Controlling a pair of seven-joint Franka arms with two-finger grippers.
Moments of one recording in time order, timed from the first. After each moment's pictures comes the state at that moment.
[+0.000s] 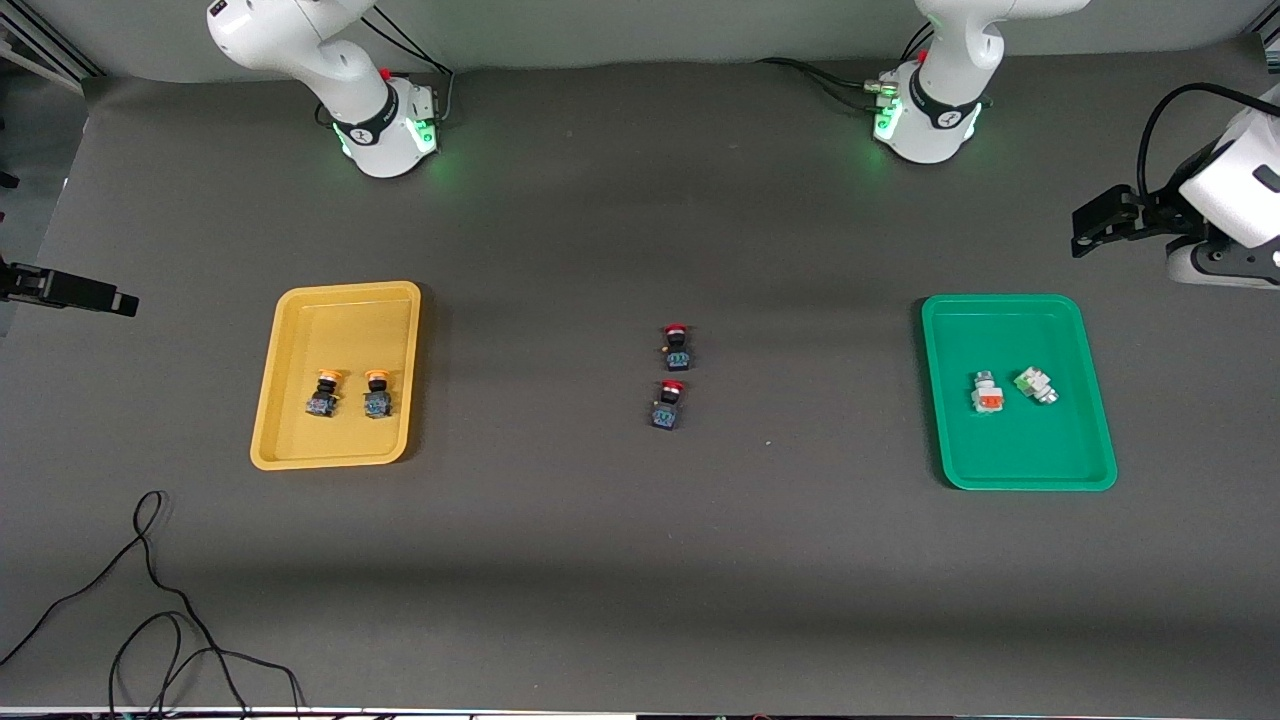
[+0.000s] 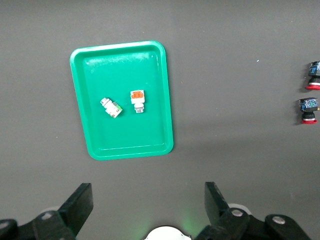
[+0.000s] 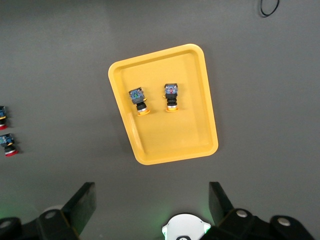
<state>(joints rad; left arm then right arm) -0.01 -0.05 -0.06 -1.62 0.00 1.48 0.03 0.55 0.25 -0.86 -1.35 0.26 1.30 -0.08</state>
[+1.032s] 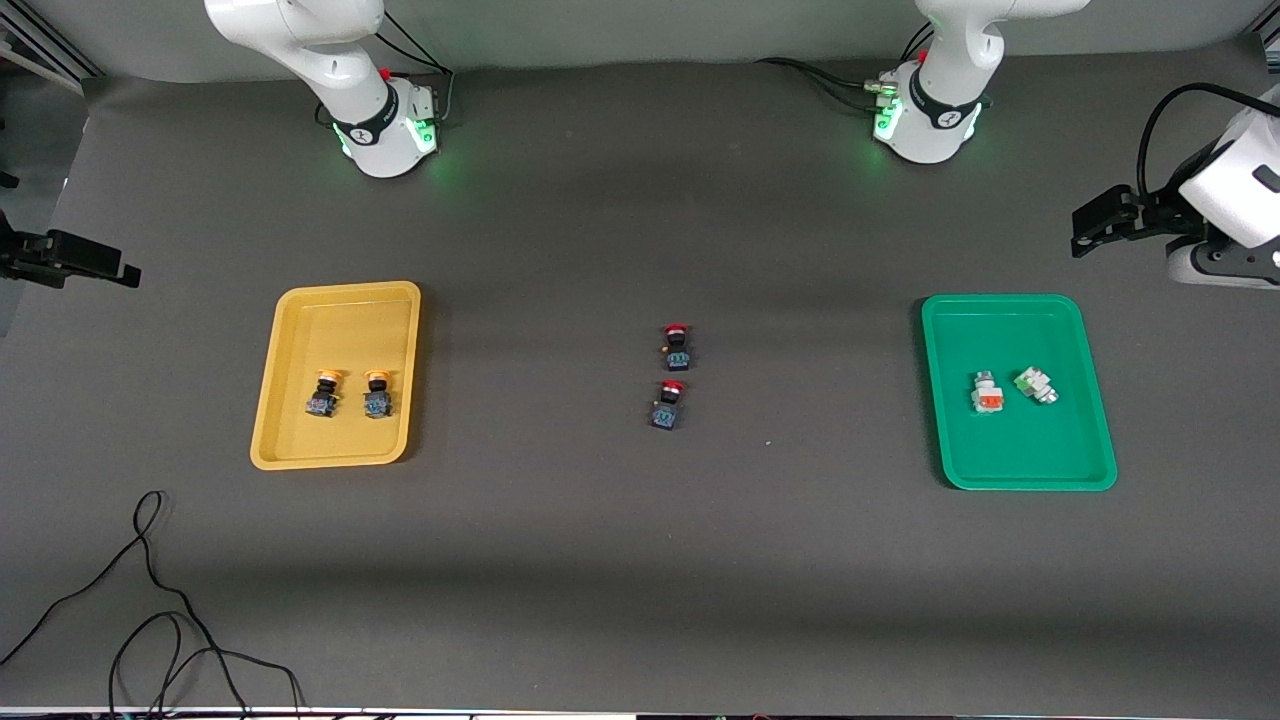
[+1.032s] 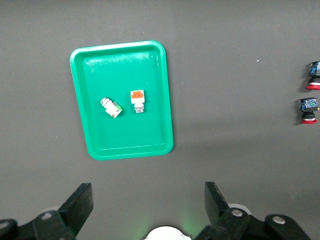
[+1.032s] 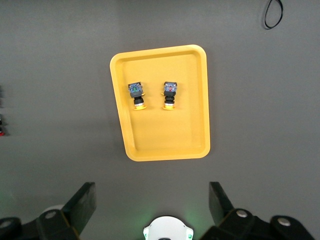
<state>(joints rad) -0.01 -0.05 -0.06 -1.62 0.00 1.48 0.03 0.00 0.04 -0.15 -1.52 0.07 1.40 -0.08</state>
